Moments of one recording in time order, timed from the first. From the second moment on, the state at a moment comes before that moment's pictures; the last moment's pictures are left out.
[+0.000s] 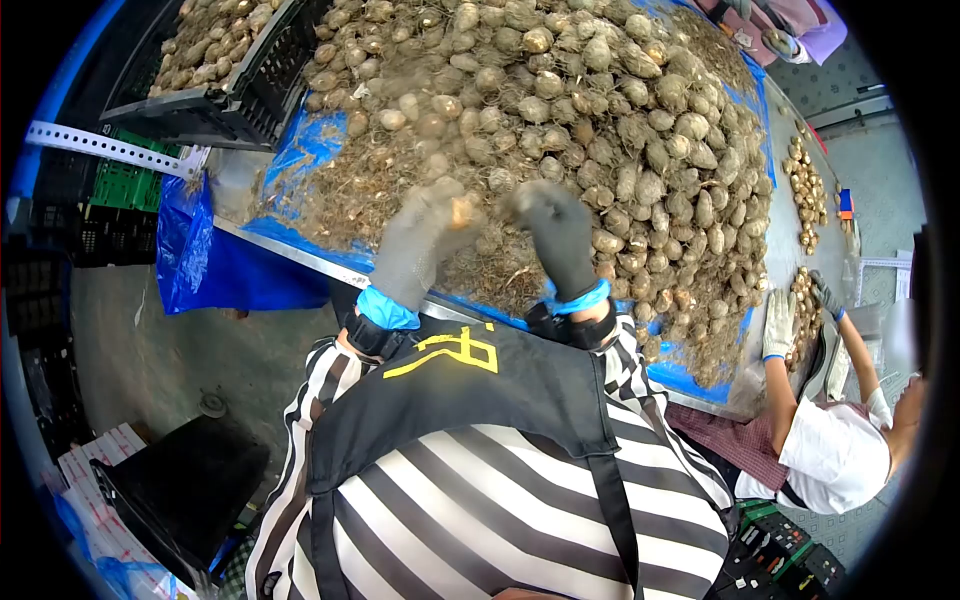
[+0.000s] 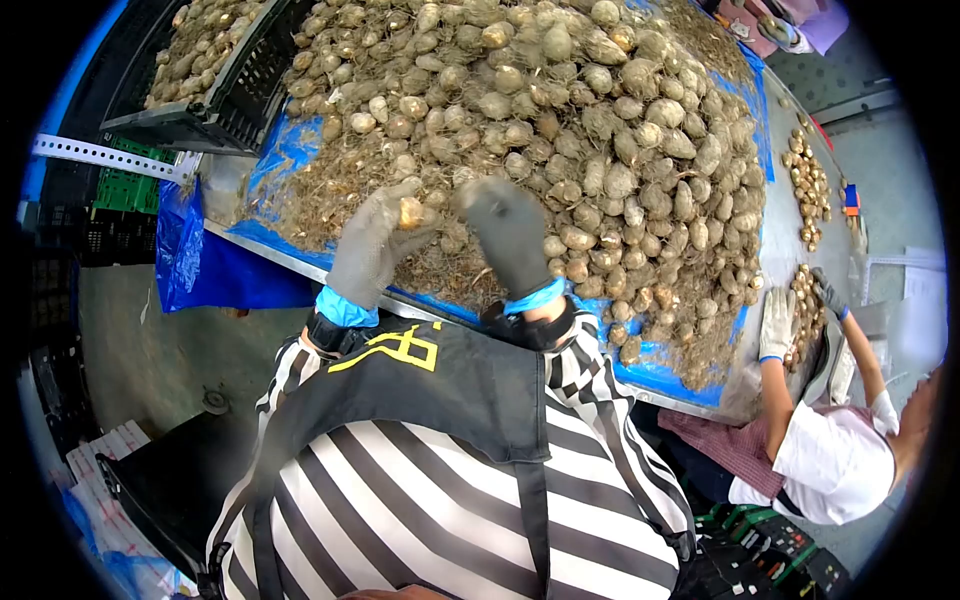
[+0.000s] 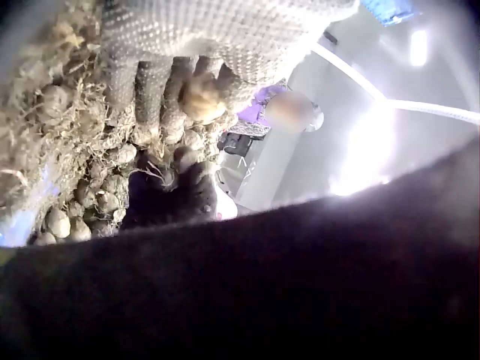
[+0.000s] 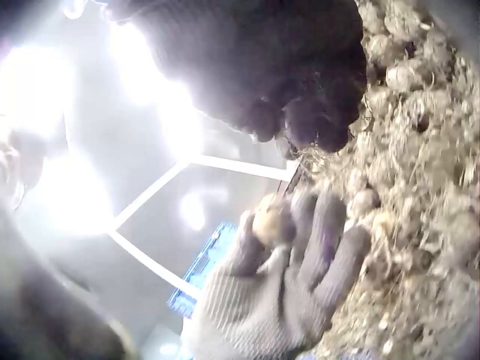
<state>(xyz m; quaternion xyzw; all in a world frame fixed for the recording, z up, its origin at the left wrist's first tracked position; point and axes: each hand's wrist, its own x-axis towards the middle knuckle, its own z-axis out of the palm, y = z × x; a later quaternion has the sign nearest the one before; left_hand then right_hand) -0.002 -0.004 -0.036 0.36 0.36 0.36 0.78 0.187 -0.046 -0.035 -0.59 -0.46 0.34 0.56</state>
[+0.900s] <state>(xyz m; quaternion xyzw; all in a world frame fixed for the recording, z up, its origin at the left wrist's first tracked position) -0.073 0.014 -0.054 0.25 0.39 0.45 0.76 0.179 -0.023 -0.047 -0.63 -0.65 0.24 0.34</state>
